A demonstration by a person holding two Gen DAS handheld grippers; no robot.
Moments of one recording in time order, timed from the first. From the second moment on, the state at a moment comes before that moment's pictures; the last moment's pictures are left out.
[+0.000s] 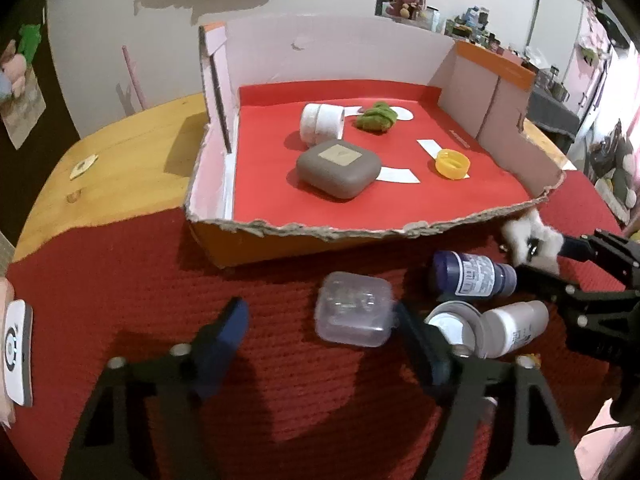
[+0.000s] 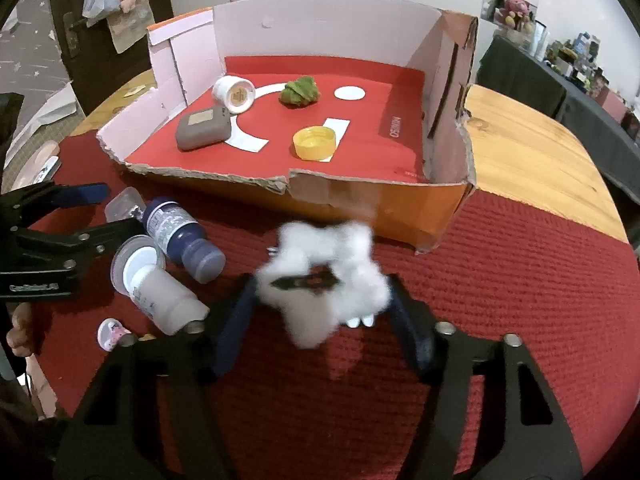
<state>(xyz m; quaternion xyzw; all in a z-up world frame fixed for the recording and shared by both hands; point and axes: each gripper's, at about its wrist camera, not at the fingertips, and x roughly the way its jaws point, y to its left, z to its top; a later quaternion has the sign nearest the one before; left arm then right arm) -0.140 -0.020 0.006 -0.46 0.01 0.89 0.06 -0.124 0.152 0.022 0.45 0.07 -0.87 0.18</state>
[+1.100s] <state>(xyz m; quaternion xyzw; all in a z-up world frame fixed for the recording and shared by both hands) -0.117 -0.015 0.047 -0.41 0.00 0.91 0.08 -0.100 0.154 0.064 0.42 0.01 -0.88 0.23</state>
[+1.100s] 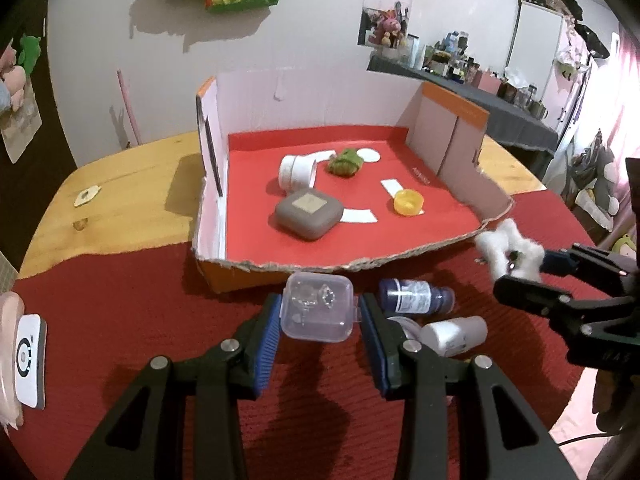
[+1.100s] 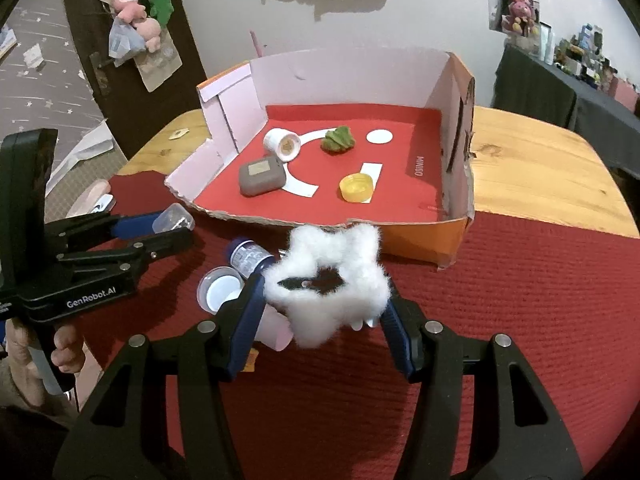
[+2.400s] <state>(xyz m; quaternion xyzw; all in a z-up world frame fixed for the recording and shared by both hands) -0.200 0.001 0.062 -0.46 0.00 0.88 0.14 -0.180 0.149 0.074 0.46 -0.04 -0.83 0.30</state>
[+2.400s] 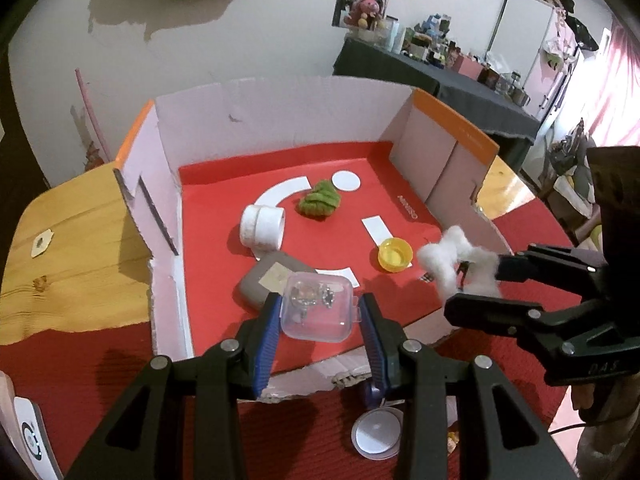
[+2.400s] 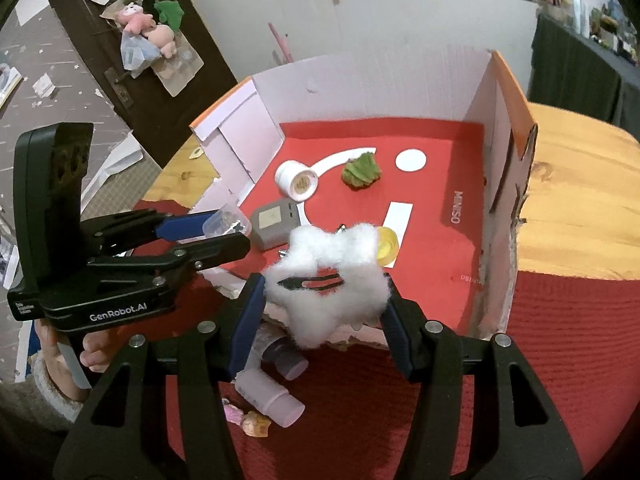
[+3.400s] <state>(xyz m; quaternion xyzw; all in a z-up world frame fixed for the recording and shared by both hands) -0.224 -0.011 0.028 -0.51 0.01 0.84 0.15 -0.203 0.117 0.049 0.53 -0.01 -0.78 0.33</state>
